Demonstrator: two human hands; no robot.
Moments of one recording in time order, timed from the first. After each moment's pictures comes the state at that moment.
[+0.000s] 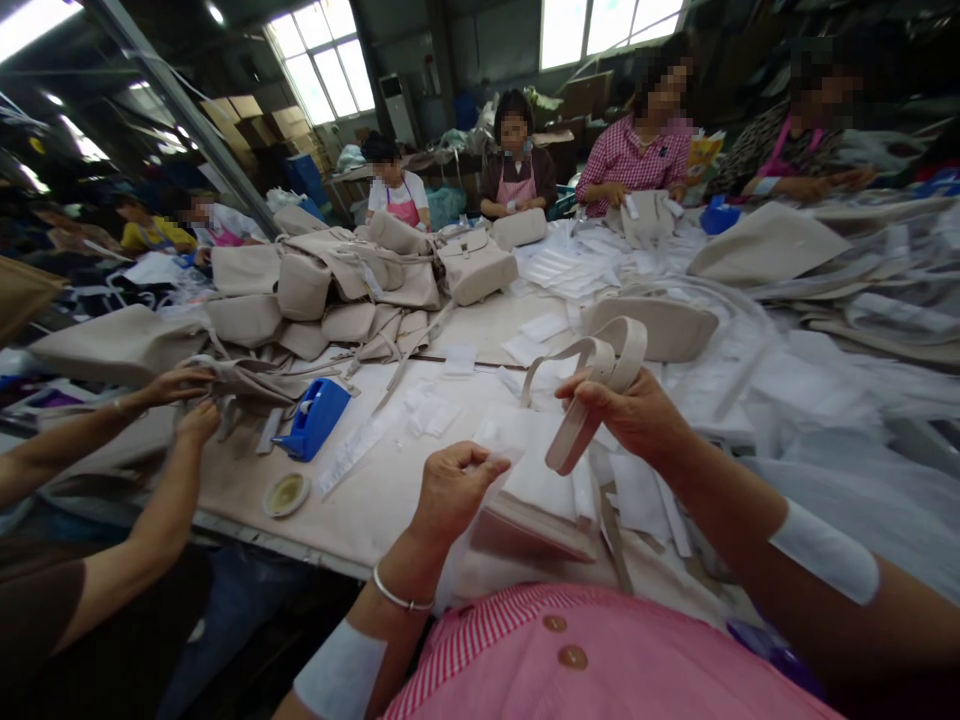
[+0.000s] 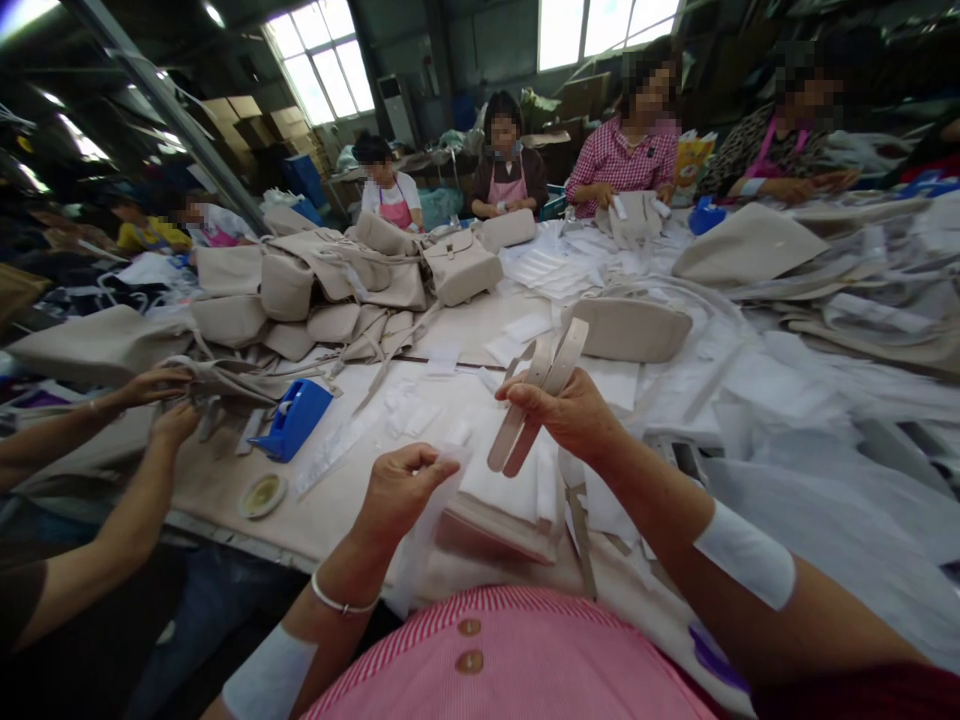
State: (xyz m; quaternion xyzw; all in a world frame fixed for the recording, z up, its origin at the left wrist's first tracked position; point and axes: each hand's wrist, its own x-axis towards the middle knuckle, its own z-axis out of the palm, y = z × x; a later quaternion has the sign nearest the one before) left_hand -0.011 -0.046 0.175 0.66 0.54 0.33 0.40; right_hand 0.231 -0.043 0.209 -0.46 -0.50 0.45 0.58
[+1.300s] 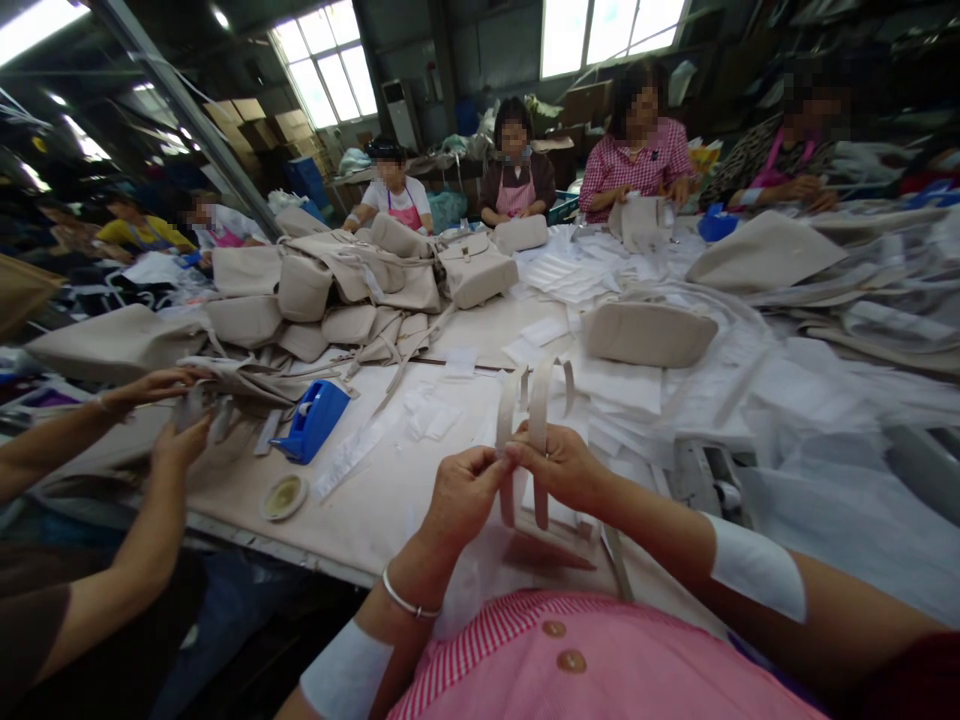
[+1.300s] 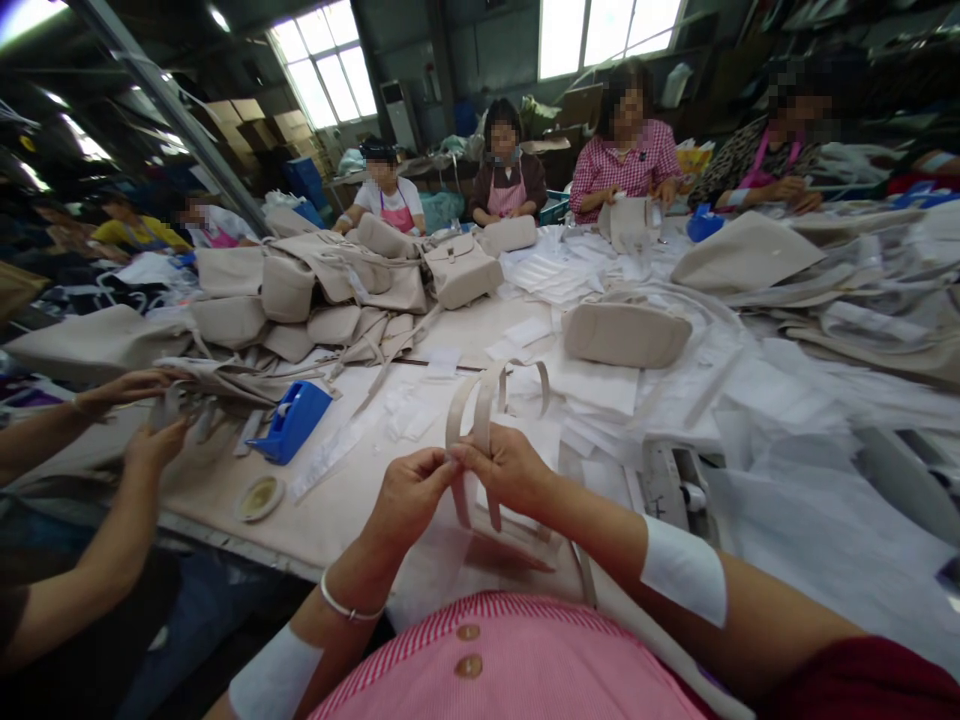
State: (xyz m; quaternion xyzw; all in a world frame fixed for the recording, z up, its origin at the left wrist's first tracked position) left_hand -0.003 -0.048 0.175 0.62 0.49 0.33 0.51; right_hand 0.175 -0.048 0.171 -0.47 -0.61 0.45 0.46
